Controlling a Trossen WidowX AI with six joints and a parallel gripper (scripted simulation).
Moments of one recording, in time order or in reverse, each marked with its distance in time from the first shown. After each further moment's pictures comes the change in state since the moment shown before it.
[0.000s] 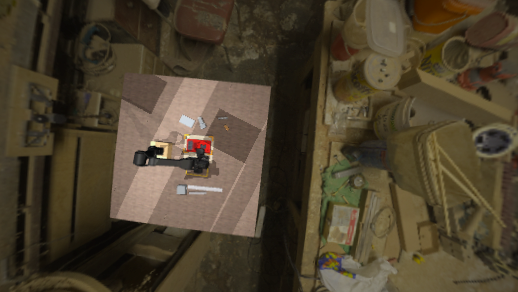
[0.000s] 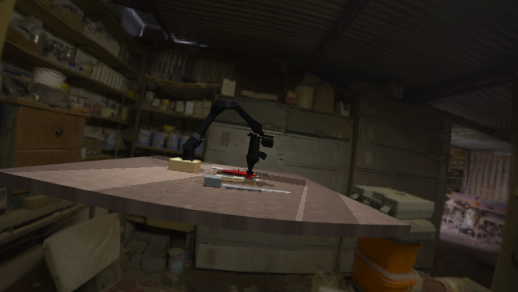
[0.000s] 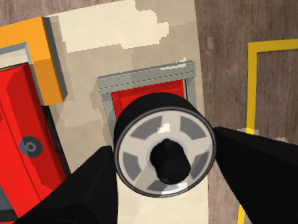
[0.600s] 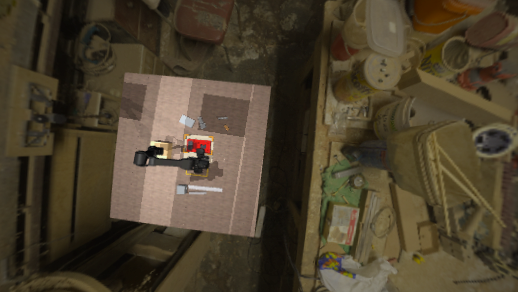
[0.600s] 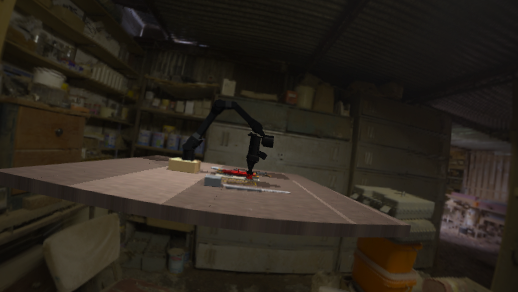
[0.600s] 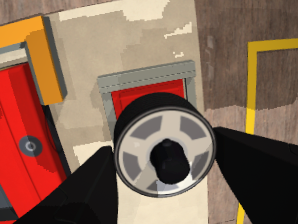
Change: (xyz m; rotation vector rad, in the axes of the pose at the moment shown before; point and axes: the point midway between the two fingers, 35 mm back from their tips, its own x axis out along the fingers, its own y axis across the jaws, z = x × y) arm -0.001 0.000 0.000 0.000 0.003 0.000
